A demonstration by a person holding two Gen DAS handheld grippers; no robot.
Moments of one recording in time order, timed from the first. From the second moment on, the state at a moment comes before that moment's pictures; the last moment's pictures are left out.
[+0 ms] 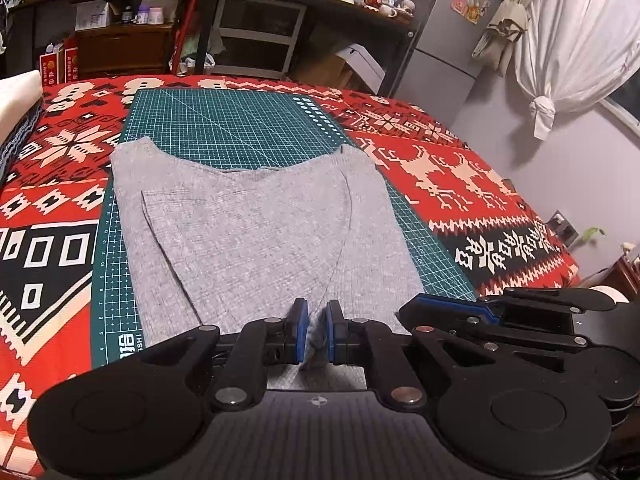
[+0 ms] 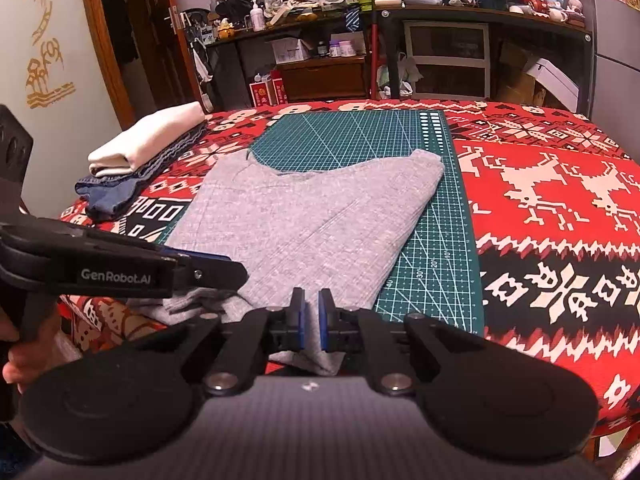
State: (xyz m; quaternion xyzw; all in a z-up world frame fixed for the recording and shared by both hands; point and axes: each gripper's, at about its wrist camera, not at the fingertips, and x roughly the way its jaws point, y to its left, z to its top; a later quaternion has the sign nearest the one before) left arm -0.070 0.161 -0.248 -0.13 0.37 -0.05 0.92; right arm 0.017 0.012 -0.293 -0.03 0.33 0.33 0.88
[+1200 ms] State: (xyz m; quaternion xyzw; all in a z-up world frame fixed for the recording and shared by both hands) left arm -0.071 0.162 -0.251 -0.13 0.37 -0.05 0.92; right arm 0.051 -0.003 -0.304 0.00 0.34 0.28 0.90
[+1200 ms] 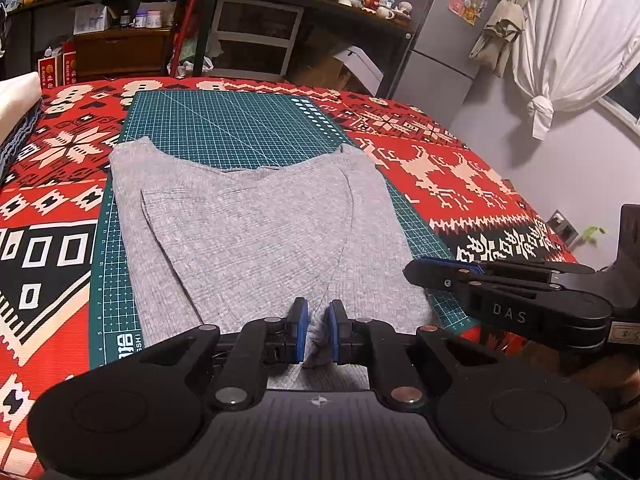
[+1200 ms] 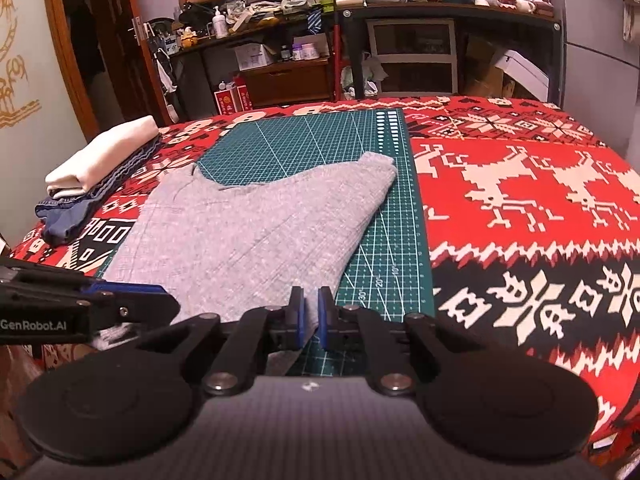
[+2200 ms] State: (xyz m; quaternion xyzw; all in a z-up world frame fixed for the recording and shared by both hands) left arm 0.020 0.131 -0.243 -0.14 0.37 -0.08 0.91; right arm 0.081 -0.020 -0.310 0.08 0.34 0.26 0.90
